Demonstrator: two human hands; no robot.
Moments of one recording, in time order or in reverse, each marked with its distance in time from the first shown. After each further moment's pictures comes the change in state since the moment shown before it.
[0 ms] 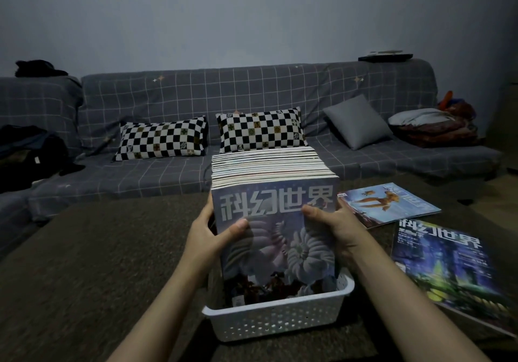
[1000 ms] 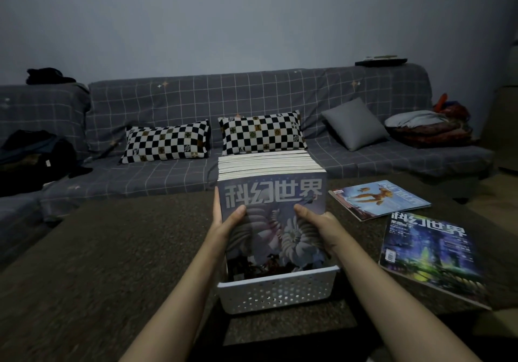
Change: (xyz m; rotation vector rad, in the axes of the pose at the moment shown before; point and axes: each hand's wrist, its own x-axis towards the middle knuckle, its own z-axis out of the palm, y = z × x) left_hand -0.003 -0.020 0.012 -0.325 -0.049 -0.158; right_hand -0.010 0.032 0.003 -0.026 0.021 0.122
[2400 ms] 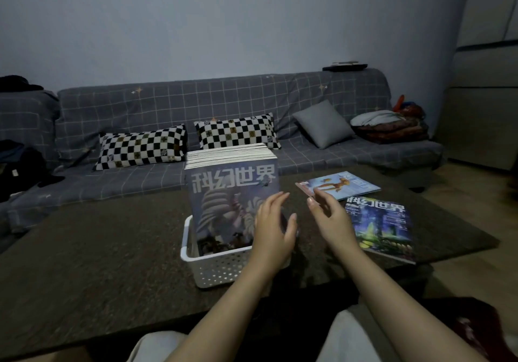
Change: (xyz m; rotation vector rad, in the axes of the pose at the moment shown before) left_hand -0.094 0.010 0.155 0.775 -0.019 0.533; right_hand -0.126 -0.038 -0.030 -0.526 0.418 -0.329
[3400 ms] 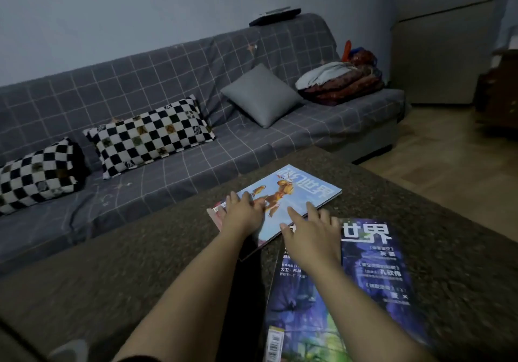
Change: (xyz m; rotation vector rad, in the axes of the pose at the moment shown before) left_hand 0.258 -0.160 0.361 0.504 -0.574 -0.379; right_hand 0.254 0.254 -0.087 -1.048 0.067 0.141
